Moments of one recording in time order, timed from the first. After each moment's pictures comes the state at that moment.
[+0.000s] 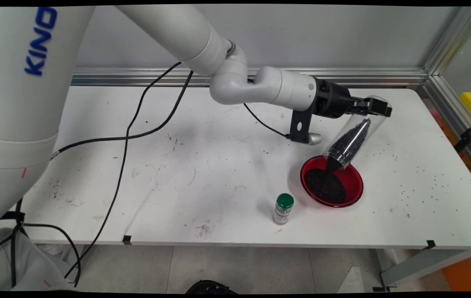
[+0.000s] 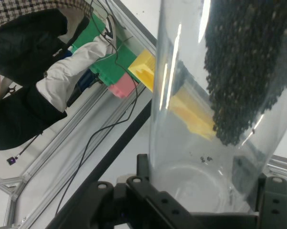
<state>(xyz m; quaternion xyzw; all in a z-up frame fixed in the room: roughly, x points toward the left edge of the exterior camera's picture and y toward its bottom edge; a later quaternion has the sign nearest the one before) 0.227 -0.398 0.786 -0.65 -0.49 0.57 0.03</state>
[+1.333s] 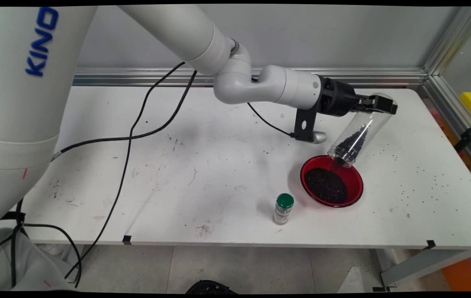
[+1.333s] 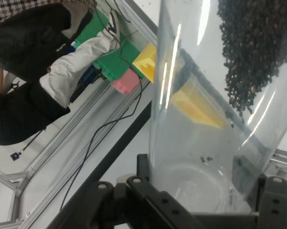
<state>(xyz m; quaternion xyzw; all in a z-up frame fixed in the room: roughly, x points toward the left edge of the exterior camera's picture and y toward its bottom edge) 0.219 -0.401 0.789 -0.65 -0.49 0.58 0.03</state>
